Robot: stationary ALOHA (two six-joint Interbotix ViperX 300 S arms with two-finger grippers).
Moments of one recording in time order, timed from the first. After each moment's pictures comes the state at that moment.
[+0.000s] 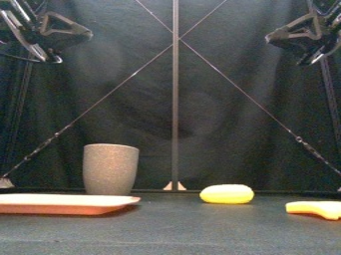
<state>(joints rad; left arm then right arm) 0.00 -0.96 1.19 0.00 -0.29 0.00 0.00 -0.97 1.18 0.00 -0.29 0.00</state>
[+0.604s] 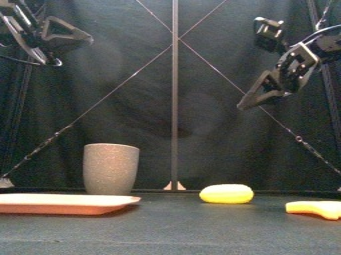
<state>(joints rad) 0.05 -0.96 1.20 0.01 -0.29 0.00 -0.17 -0.51 1.00 -0.08 -0.02 0.05</state>
